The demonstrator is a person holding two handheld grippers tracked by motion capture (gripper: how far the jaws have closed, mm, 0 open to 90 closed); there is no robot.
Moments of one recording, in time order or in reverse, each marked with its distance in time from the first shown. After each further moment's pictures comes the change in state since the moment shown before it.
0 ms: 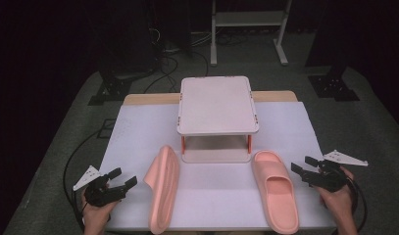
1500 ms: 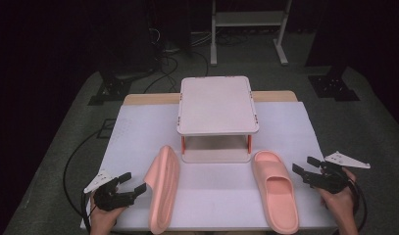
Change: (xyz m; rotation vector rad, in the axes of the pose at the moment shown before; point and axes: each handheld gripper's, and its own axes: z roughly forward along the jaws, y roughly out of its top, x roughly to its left) left arm -0.021 -0.008 0.010 0.057 -0.074 0.038; right arm 0.000 -0.003 -0.004 -0.021 -0.017 -0.020
